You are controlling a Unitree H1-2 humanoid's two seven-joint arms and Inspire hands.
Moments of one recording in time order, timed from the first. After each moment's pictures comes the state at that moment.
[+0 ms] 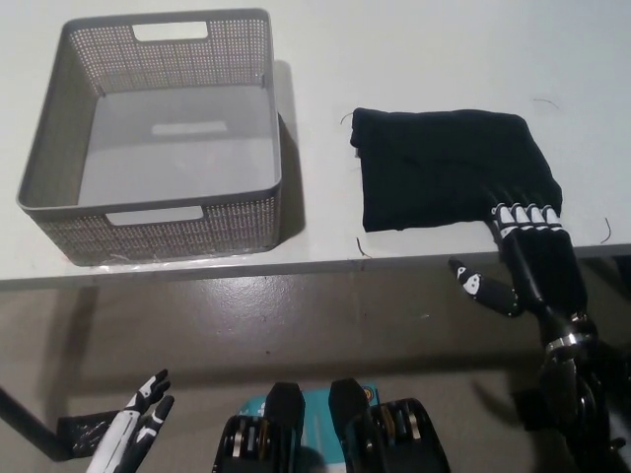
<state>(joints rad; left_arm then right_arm) 0.02 0.26 -0.05 0.34 0.21 -0.30 -0.03 -0.39 -0.28 0.31 0.29 -0.91 0.03 -0.27</state>
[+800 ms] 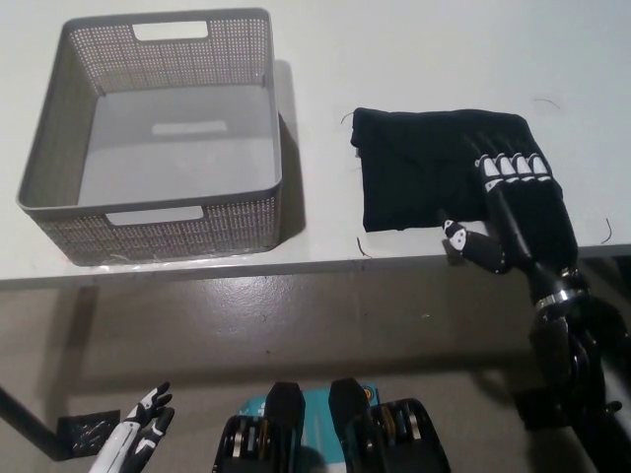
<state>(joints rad) 0.04 0.28 -0.05 0.33 0.21 -0.29 -0.08 -0.49 -0.29 0.33 0.21 -0.92 0.07 -0.20</state>
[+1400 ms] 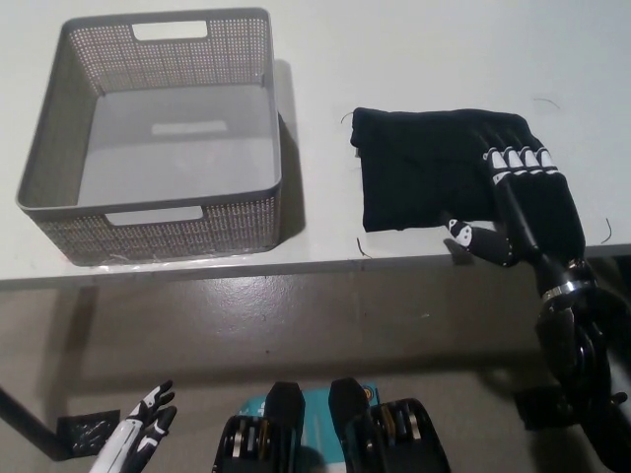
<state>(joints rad) 0.03 0.28 -0.05 0.32 0.21 -0.29 -0.09 -0.50 -0.30 0.32 0.24 -0.92 0.07 -0.19</state>
